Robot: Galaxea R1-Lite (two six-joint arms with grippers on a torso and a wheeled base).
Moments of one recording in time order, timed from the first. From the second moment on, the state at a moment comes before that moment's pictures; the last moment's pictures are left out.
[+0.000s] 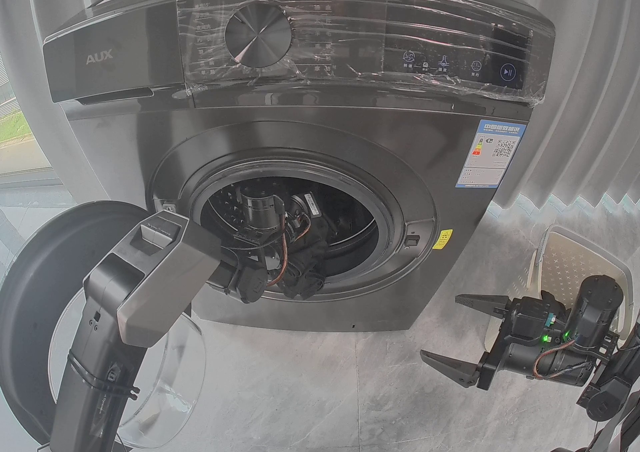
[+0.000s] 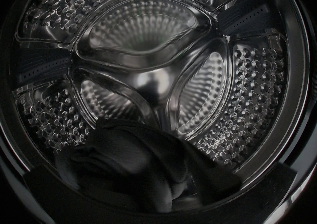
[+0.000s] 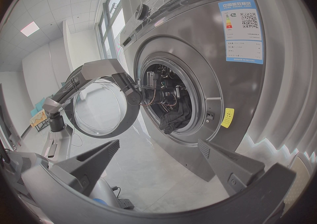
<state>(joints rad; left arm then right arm) -0.47 2.59 -1.67 -0.99 0.19 -0.36 0.54 1.78 -0.04 -1.55 0.31 -0.13</state>
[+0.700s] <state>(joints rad) -0.49 2.45 -1.27 -0.99 0.15 -0.19 0.54 1.78 -0.03 -1.55 0.31 -0.14</state>
